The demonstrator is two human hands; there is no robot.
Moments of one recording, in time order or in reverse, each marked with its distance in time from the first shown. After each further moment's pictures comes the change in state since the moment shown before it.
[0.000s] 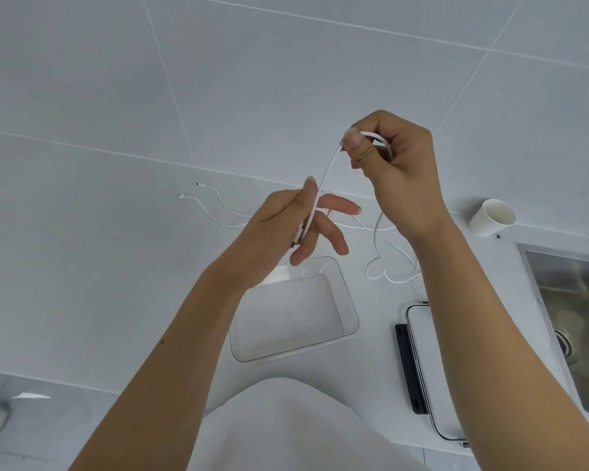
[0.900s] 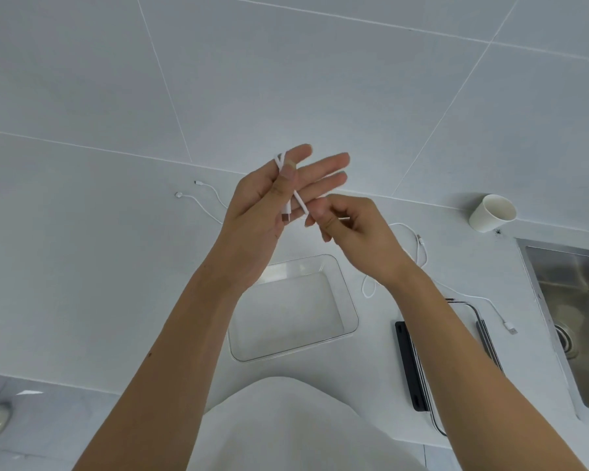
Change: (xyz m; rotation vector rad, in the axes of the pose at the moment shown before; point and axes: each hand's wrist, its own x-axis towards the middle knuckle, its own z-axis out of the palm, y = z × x) left_hand -0.003 0.009 -0.003 -0.288 0.140 0.175; right_hand -0.044 0.049 0.024 -0.079 -0.259 0.218
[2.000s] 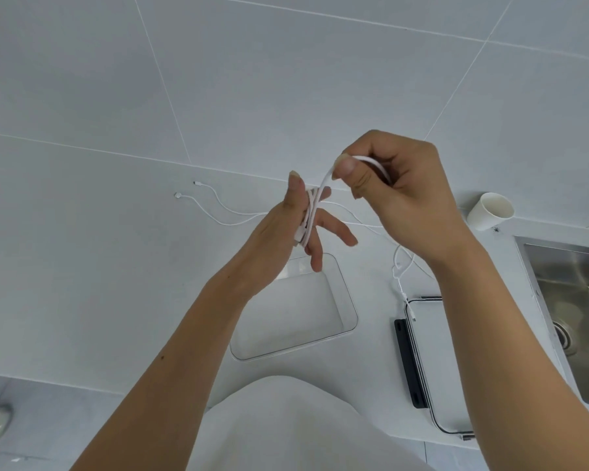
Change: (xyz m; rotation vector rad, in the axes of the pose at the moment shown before) left_hand 0.000 -0.018 0.010 0.405 -0.090 -0.285; right_hand -0.005 -0.066 -0.040 -0.004 0.110 -0.221
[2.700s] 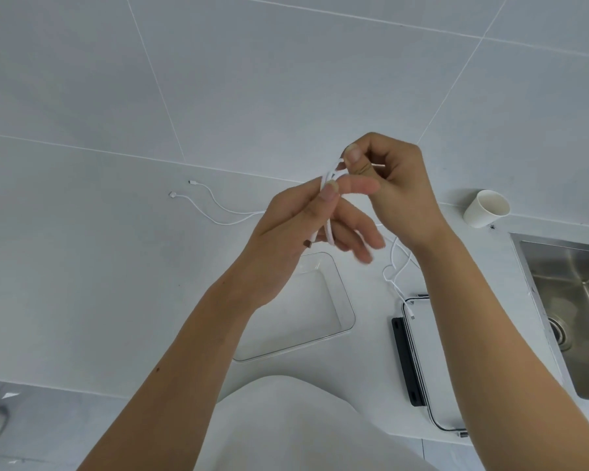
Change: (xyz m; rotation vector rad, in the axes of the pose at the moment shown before) left_hand -0.012 0.021 0.009 -0.257 -0.089 0.264; right_hand 0.012 0.038 0.002 0.052 0.083 0.081
